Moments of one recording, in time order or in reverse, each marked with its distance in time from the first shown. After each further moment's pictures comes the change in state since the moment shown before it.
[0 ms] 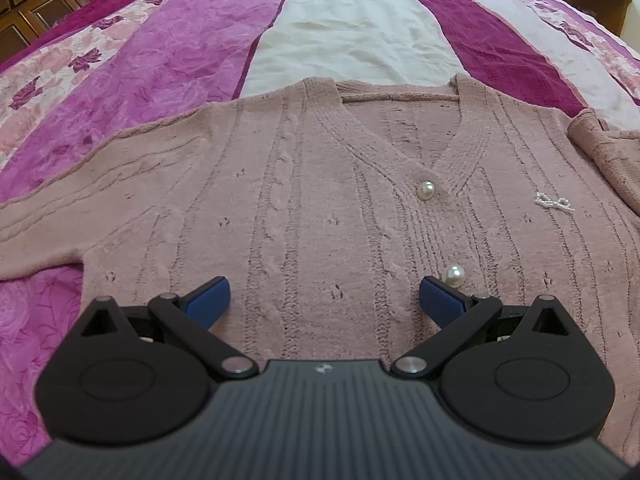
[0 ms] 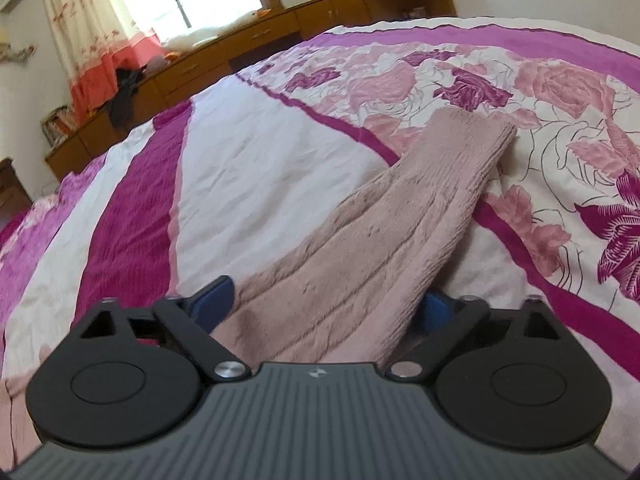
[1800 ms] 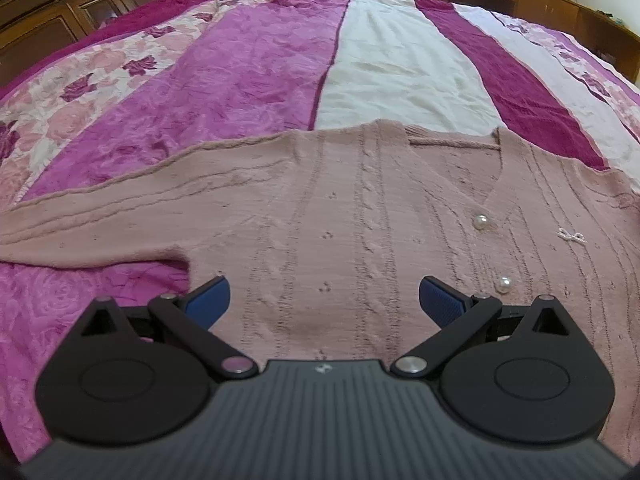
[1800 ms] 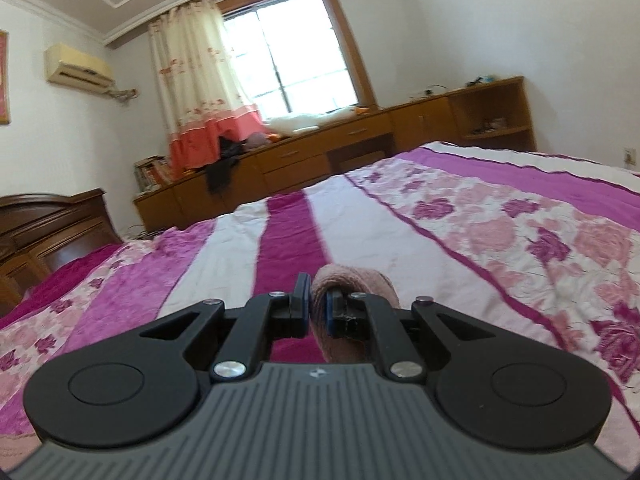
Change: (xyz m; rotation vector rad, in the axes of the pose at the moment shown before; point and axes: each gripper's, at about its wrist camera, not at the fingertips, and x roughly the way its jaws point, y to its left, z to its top) left arm -0.048 0.065 -0.008 -0.089 -0.099 0.035; right arm -0.212 0.145 -0.006 -0.179 -0.287 0.251
